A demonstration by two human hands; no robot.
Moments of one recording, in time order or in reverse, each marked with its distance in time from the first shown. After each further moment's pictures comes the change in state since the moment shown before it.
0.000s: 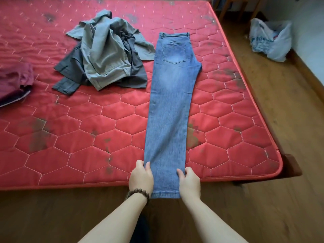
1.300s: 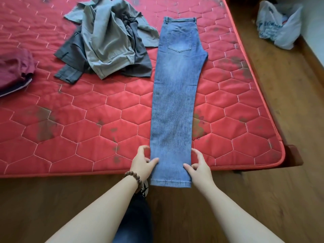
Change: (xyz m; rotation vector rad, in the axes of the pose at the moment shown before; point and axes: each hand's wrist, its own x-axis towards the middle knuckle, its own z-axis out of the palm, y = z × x) left_hand 0.018 -0.013 -0.038 -0.144 -0.376 -0.019; right_hand -0.006 -0.003 -0.031 0.020 -0.207 -0.055
